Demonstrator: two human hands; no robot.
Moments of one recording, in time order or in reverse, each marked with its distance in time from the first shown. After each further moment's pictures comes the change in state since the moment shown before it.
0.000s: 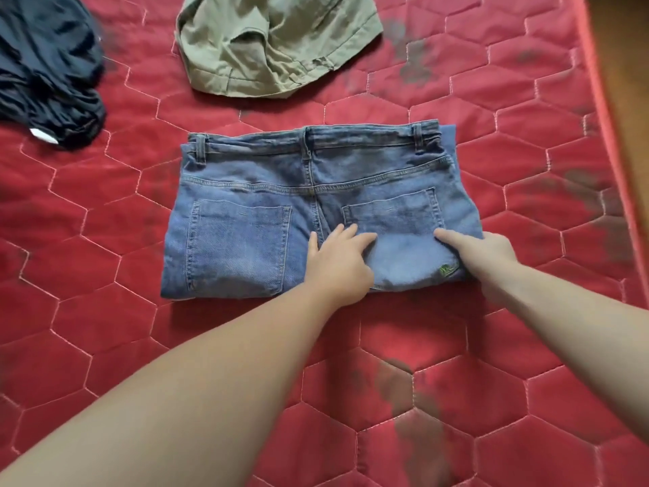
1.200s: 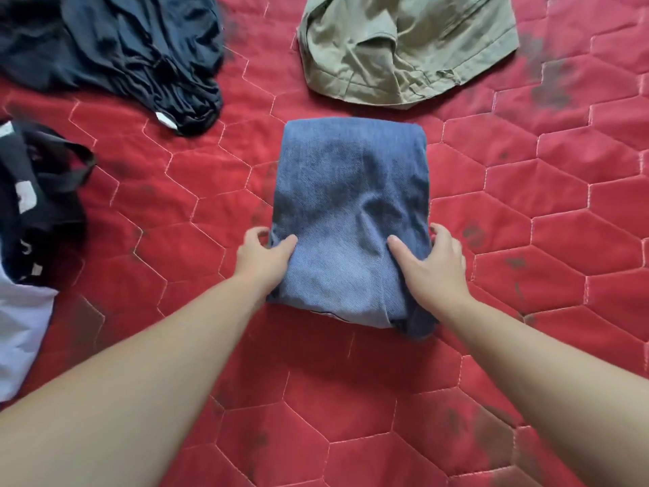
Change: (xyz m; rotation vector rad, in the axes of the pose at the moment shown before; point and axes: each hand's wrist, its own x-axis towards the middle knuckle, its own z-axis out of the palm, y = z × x) left_hand -0.049 -0.200 -0.098 -0.697 0.463 -0.730; right_hand -0.094 -0.075 0.170 -0.363 -0.172 -0.354
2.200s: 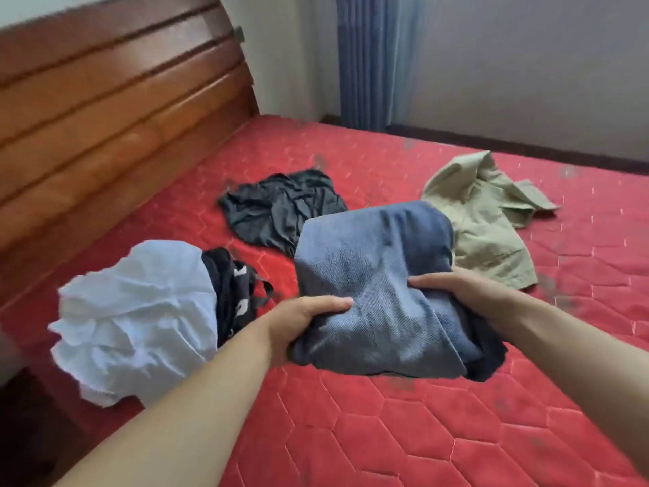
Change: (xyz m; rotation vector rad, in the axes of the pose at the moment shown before) left_hand -0.179 0.153 -0.257 -0.602 -0.654 0.041; right_hand -0.084 -0.270 -0.186 0.485 -0.819 -0.233
